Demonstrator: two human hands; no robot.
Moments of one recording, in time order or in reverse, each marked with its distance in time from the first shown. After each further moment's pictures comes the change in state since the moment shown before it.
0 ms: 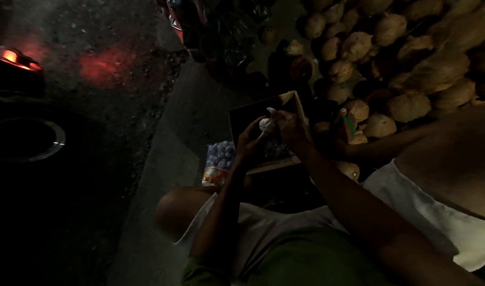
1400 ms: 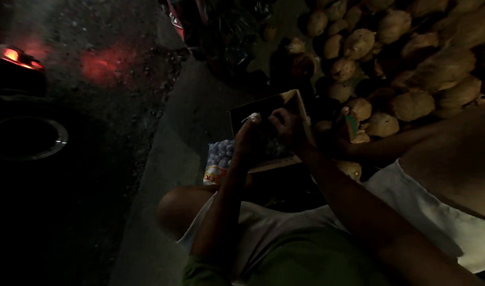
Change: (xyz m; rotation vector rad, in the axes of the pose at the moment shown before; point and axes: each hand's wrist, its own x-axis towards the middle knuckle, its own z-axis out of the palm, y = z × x) left_hand -0.001 0.001 -0.004 -0.355 0.061 -0.162; right_hand -0.005 0.003 0.003 -0.313 0.027 -0.274
